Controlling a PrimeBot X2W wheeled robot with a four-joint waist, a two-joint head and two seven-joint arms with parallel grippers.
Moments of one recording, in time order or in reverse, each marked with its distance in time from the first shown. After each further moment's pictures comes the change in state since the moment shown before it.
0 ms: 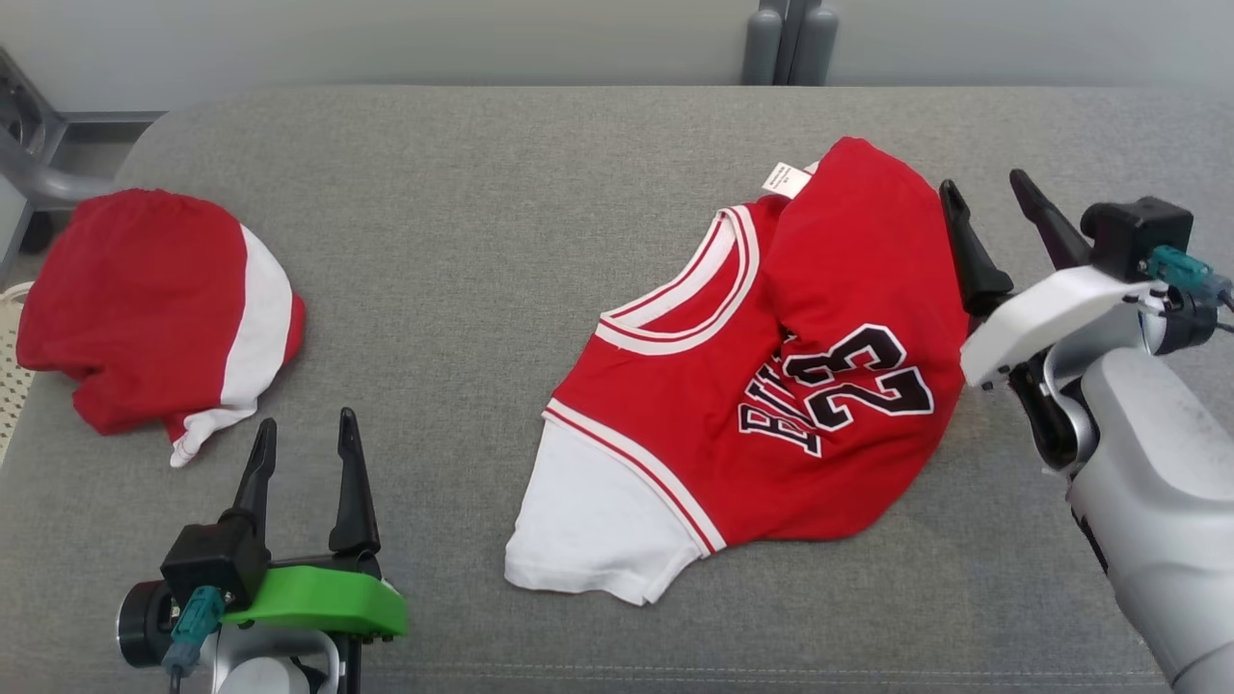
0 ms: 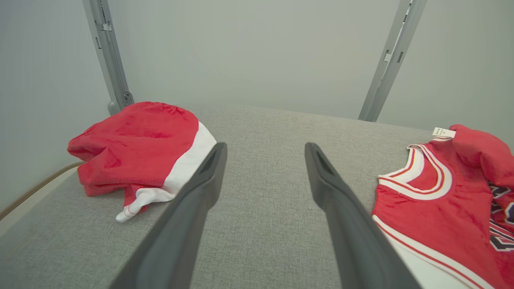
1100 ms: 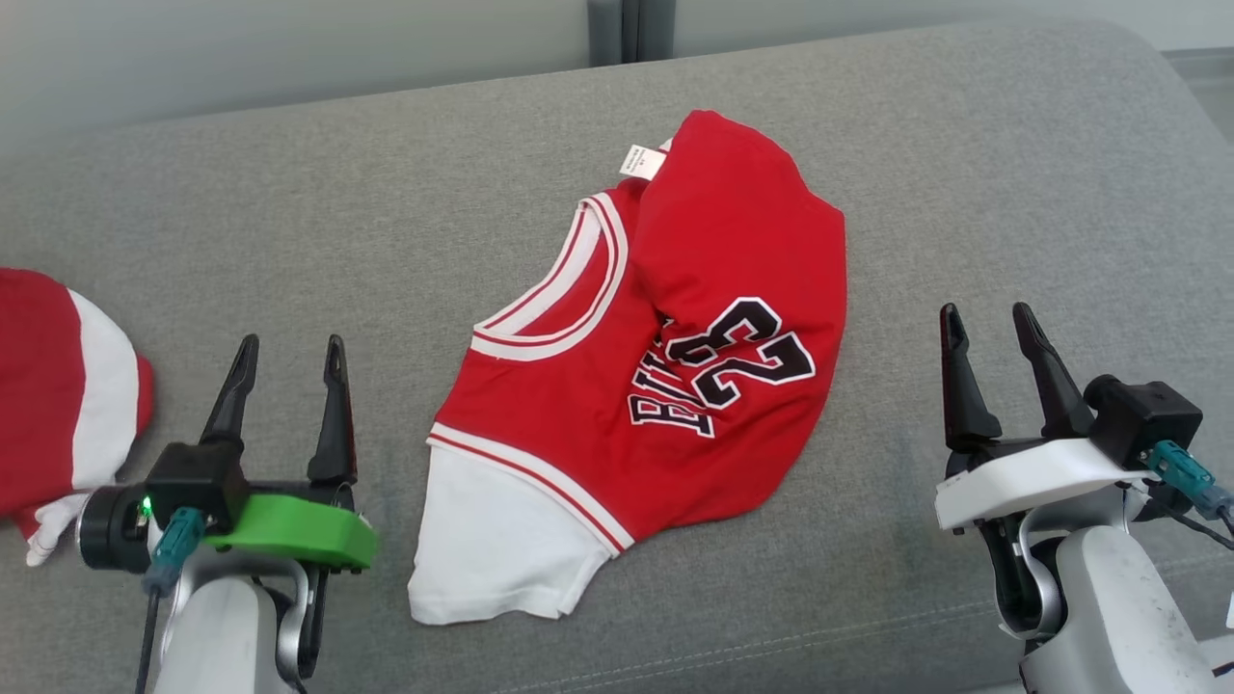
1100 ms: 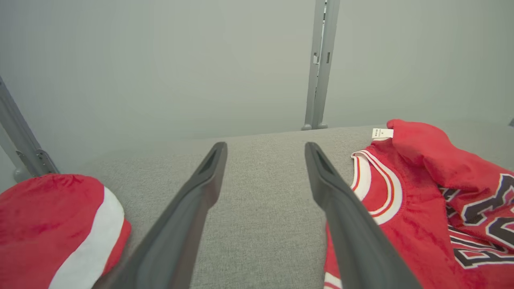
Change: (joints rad) left arm -0.123 0.042 0.033 0.034 0.099 -0.082 0.000; right arm 0.500 0.255 -0.372 -0.526 -0.267 0.000 0.041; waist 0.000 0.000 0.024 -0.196
